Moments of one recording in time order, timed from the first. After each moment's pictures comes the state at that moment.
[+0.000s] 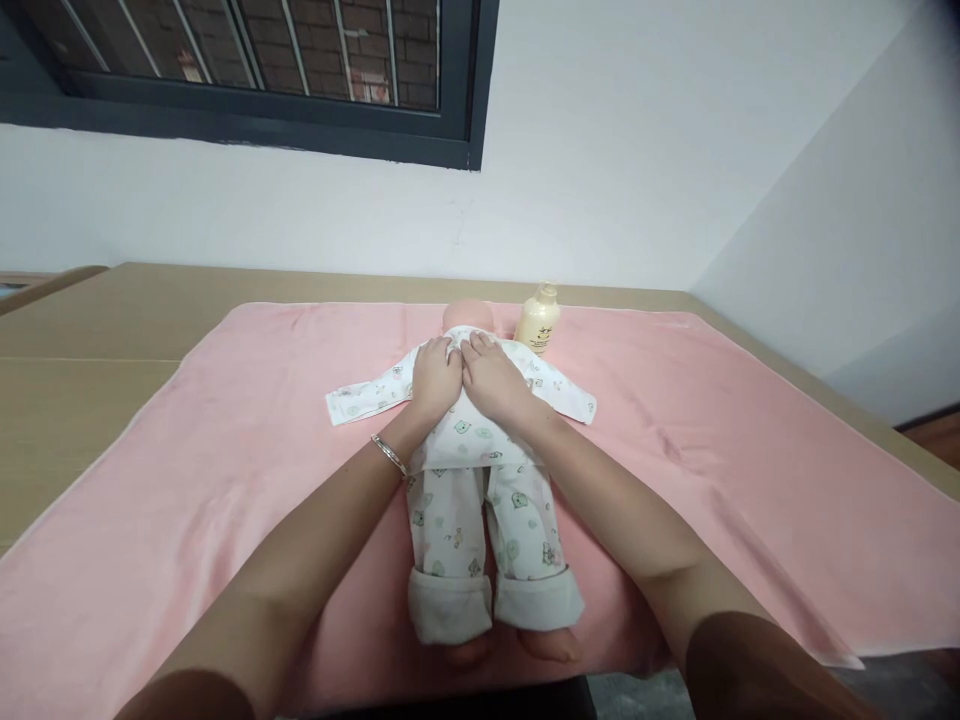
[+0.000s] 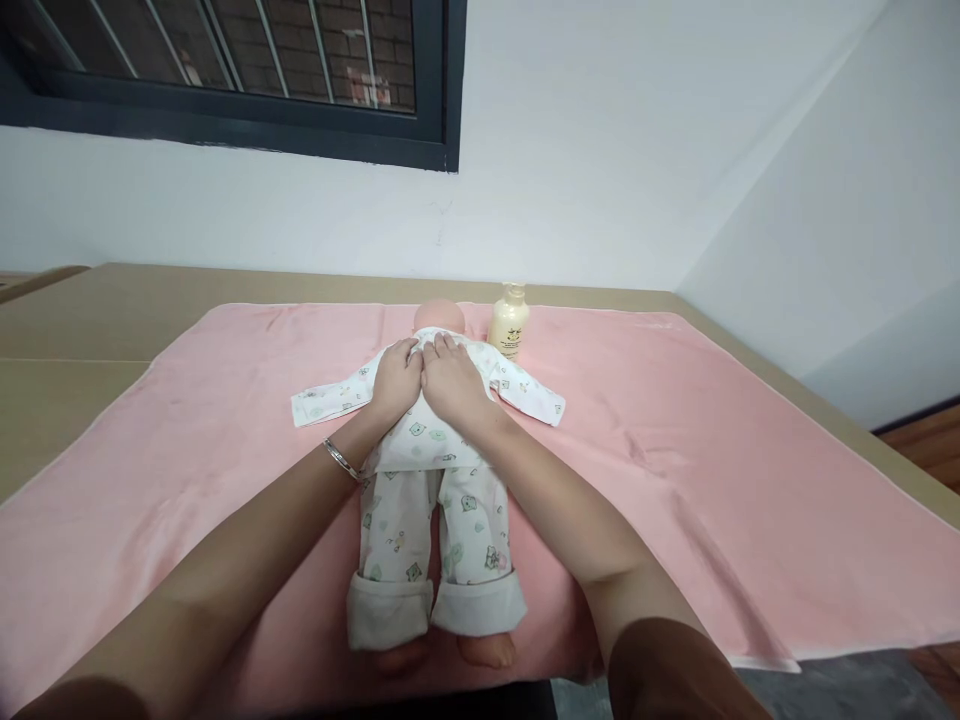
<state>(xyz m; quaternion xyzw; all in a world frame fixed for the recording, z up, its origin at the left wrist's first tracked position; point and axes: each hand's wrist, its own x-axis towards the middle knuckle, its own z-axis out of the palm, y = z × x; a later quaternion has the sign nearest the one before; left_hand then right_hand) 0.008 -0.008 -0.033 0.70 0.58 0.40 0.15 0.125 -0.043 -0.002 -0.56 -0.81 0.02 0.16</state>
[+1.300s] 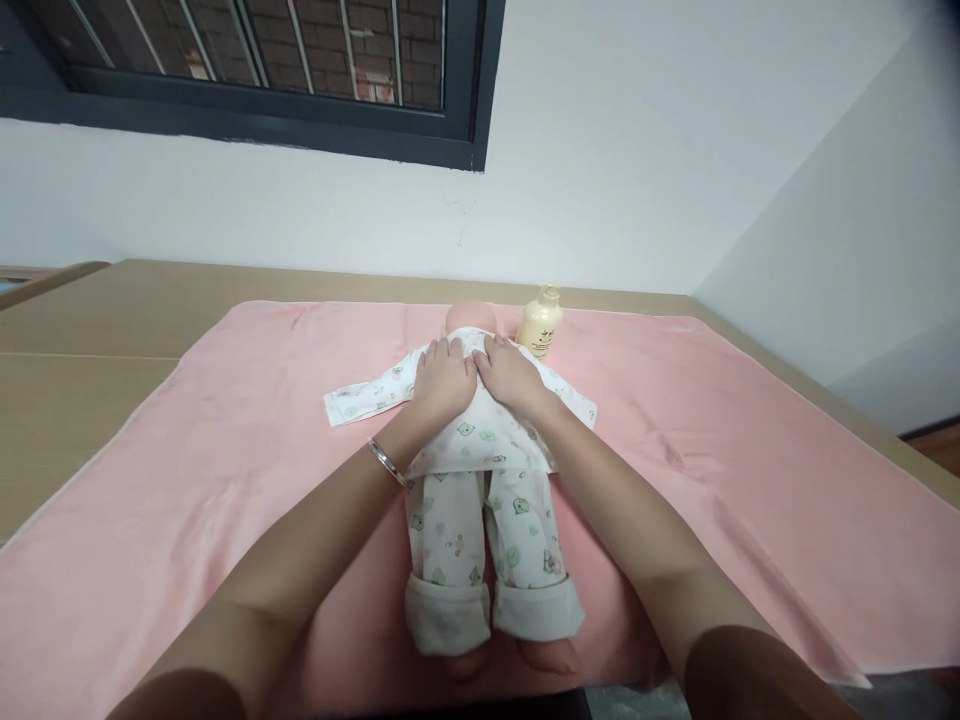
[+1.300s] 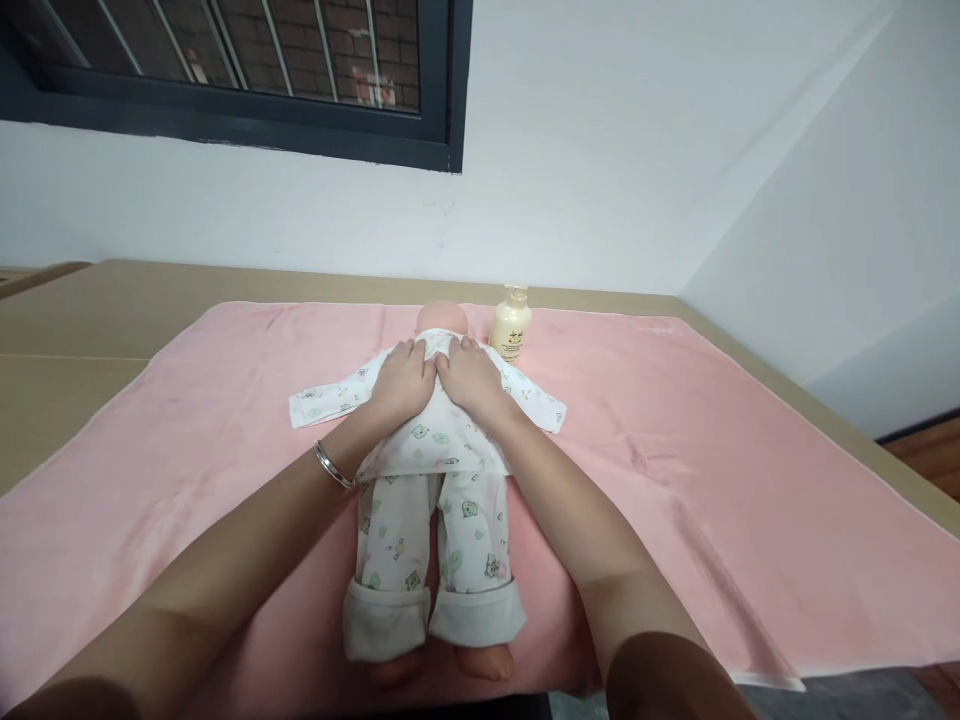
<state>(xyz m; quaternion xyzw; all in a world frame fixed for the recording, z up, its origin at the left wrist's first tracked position) 0.016 -0.024 -0.019 0.76 0.60 0.24 0.07 0.145 -0.025 0.002 -0.63 -0.76 0.06 0.15</state>
